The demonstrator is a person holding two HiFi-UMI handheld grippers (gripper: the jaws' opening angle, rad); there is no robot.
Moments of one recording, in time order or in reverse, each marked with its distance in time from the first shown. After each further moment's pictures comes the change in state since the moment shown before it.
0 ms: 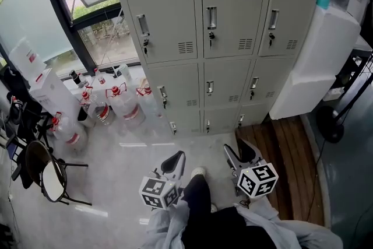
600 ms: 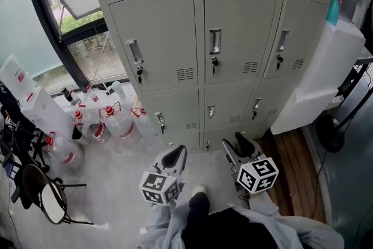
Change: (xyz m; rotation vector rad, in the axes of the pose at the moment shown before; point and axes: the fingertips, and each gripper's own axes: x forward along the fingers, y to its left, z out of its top) left arm 0.121 0.077 0.082 0.045 -0.044 -0.070; right arm 0.129 -0.046 0.078 -0.038 -0.051 -0.017
